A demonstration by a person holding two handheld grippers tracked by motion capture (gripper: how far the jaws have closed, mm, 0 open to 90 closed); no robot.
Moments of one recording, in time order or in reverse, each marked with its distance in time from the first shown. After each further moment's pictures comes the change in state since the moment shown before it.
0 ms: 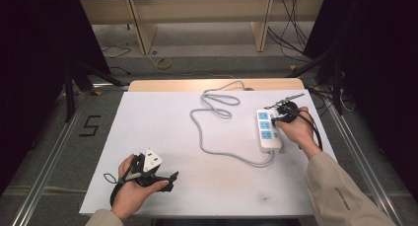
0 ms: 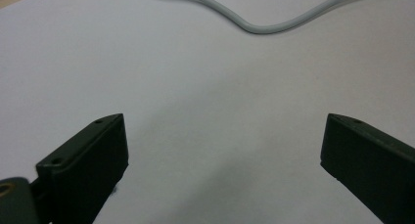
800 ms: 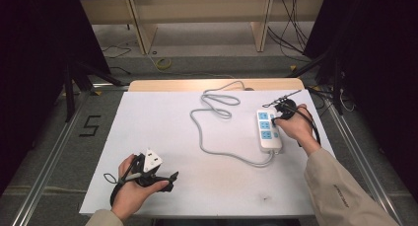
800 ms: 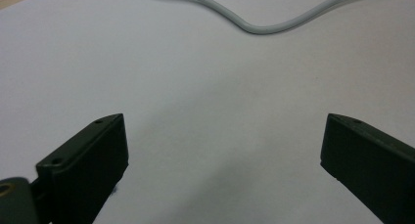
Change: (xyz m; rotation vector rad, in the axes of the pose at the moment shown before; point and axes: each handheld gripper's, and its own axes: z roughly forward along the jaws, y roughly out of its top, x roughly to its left) left arm -0.001 0.000 0.000 -0.003 0.001 0.004; right arm 0.001 0.011 0.001 0.085 -0.012 0.024
